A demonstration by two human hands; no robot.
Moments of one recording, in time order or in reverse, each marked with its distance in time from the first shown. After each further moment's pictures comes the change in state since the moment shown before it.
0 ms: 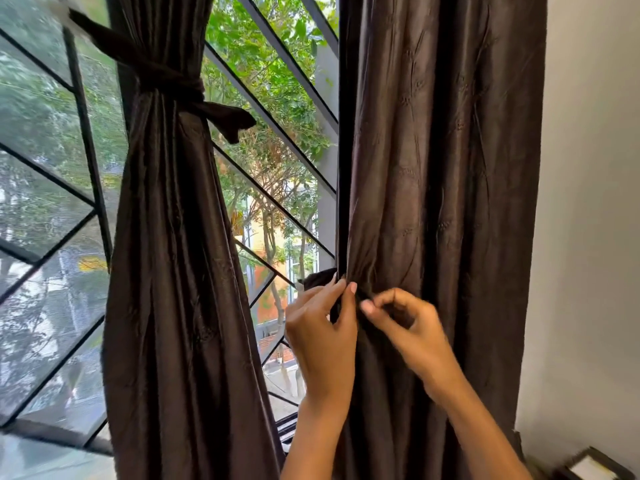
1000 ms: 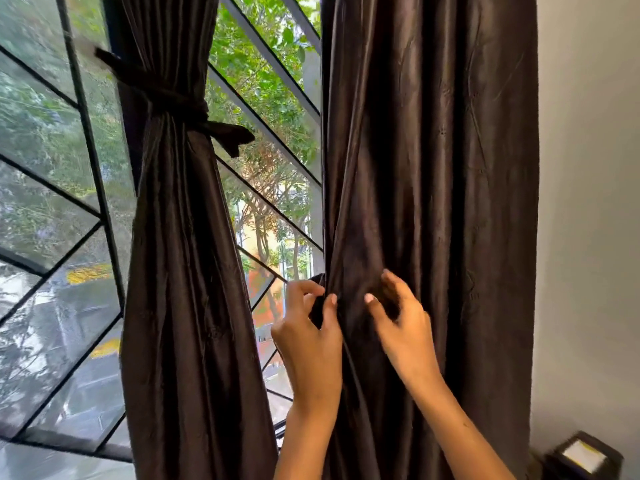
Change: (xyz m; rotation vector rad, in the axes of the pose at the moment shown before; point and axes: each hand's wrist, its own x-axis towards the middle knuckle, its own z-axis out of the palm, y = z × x) left_hand 0.002 0.007 -0.028 -0.023 -0.029 -0.131; right_hand -0.010 -0.013 0.022 -0.276 0.233 0.093
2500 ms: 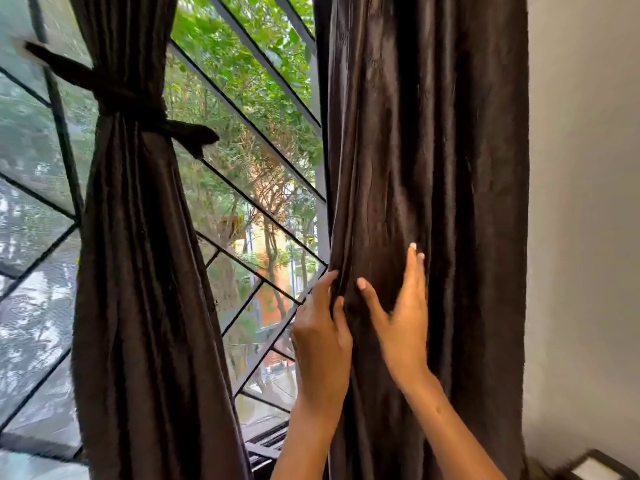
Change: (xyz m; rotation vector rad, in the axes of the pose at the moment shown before) left_hand -0.006 -0.015 0.048 0.112 -0.112 0.275; right_hand 0.039 0.031 -0.005 -0.069 0.129 -0.117
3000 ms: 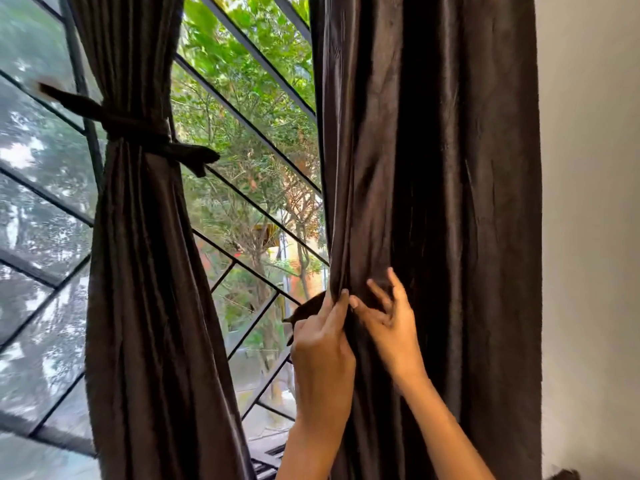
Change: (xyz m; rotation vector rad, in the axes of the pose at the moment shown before) left_hand 0.002 -0.001 0.004 0.295 -0.043 0.094; right_hand 0.011 0.019 0.023 0.574 -0.318 0.247
